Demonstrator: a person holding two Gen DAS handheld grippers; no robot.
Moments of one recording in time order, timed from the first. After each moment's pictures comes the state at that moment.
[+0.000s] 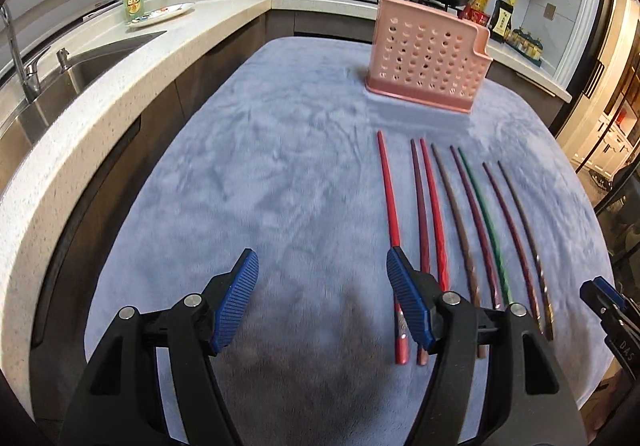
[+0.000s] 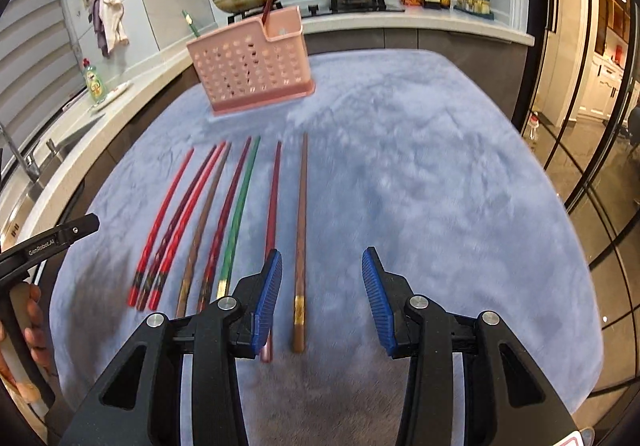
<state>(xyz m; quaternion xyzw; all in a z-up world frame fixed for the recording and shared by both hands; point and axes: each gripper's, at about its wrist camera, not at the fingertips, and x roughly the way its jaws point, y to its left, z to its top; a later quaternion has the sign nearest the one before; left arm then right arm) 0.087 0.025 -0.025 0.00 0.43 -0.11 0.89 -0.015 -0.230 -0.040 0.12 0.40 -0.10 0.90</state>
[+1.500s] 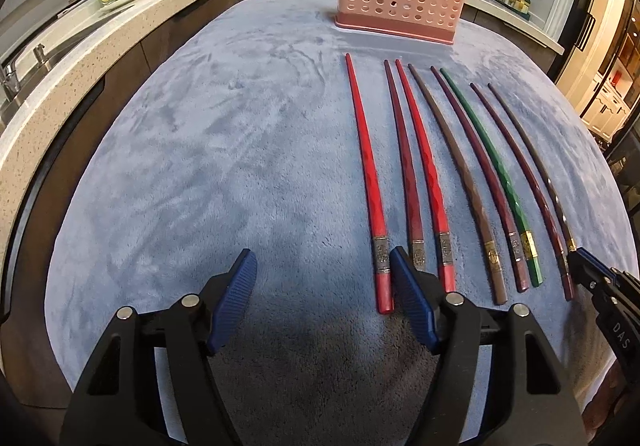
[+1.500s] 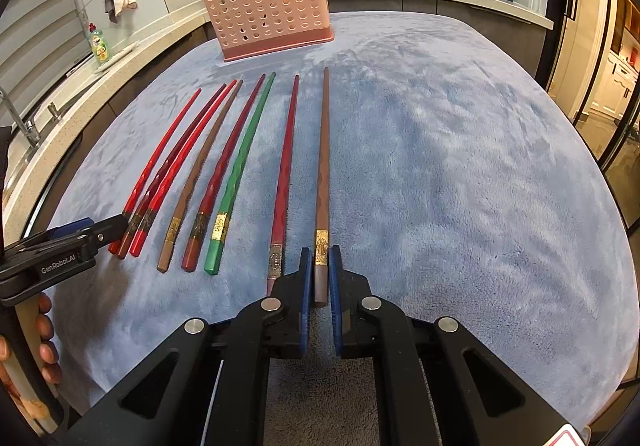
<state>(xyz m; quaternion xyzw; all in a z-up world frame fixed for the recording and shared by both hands) 0.065 -0.005 -0.075 0.04 0.47 -0.13 0.87 -0.016 -0.211 -0.081 0.10 0.43 -0.08 0.89</state>
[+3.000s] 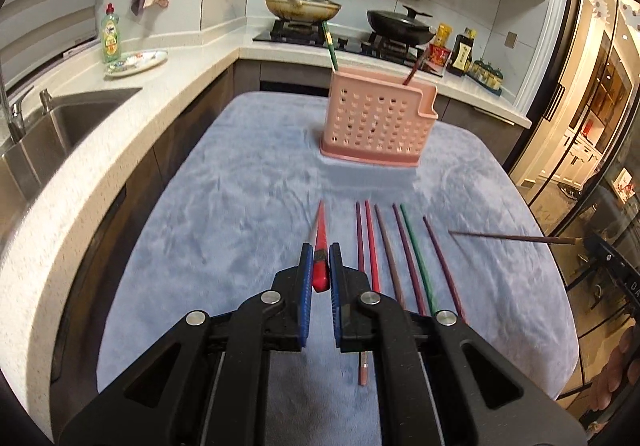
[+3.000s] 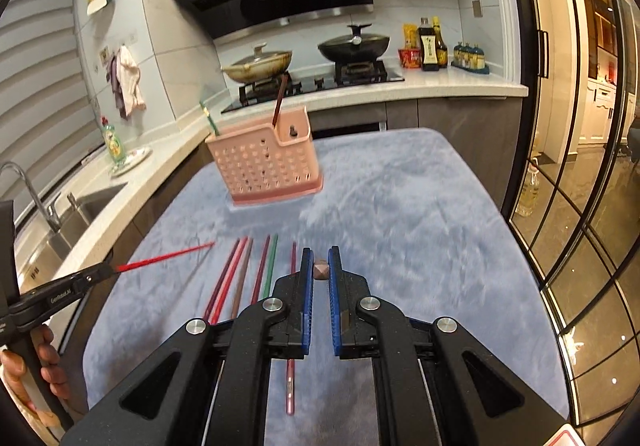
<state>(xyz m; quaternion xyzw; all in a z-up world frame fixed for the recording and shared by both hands) 0.085 0.017 0.049 -0.02 0.37 -0.17 0.91 -0.018 -0.254 0.060 0.12 0.28 -0.10 0.95</state>
